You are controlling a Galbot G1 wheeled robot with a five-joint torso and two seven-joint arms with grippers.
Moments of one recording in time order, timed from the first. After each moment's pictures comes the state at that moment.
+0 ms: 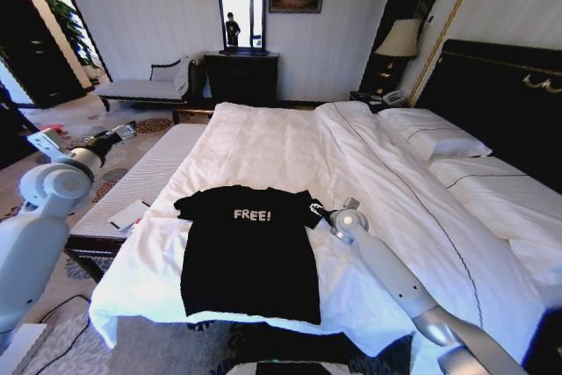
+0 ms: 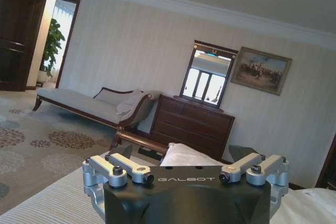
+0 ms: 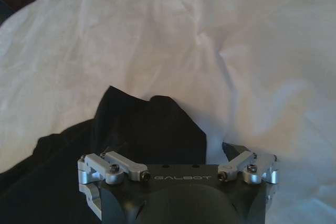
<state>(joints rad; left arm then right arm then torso) 0.74 -0.65 -0.60 -1.73 -1.25 0.37 -0.33 -0.68 1.08 0.07 1.47 1.50 -0.37 0.71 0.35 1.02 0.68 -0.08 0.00</state>
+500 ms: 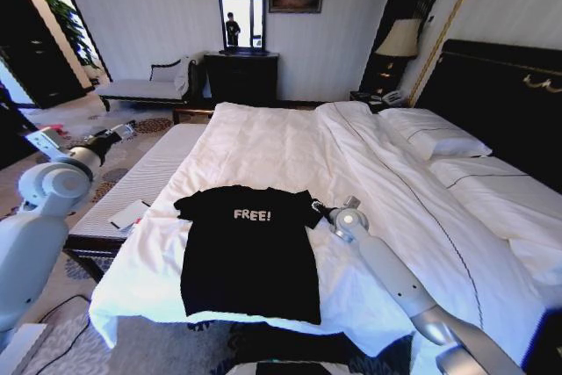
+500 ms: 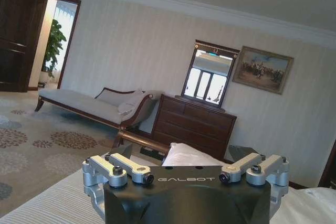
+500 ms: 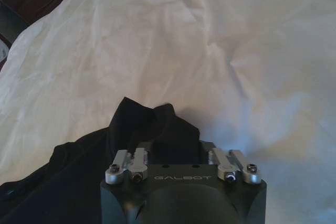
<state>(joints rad) 0.74 -0.65 -0.60 -1.73 -1.24 0.37 -0.33 -0.68 1.08 0.07 1.50 1.50 -0.34 0.70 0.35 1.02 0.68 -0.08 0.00</state>
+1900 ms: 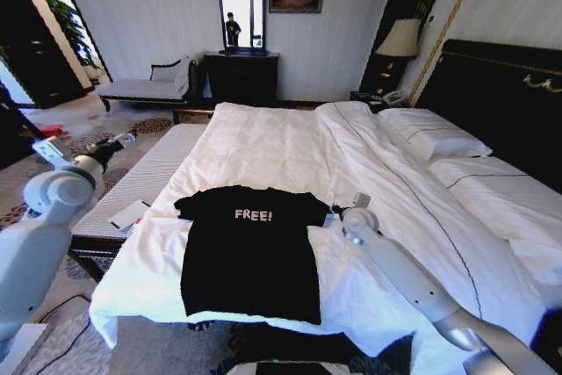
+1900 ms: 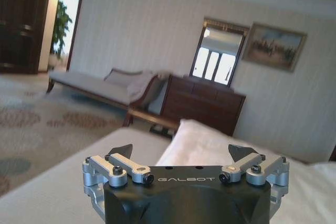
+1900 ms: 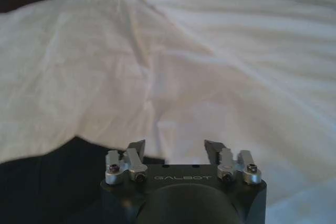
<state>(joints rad) 0.88 -0.68 -0.63 -1.74 -1.22 0.39 -0.33 -0.73 0.92 0.10 1.70 1.38 -0.41 0.94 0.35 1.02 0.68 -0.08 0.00</state>
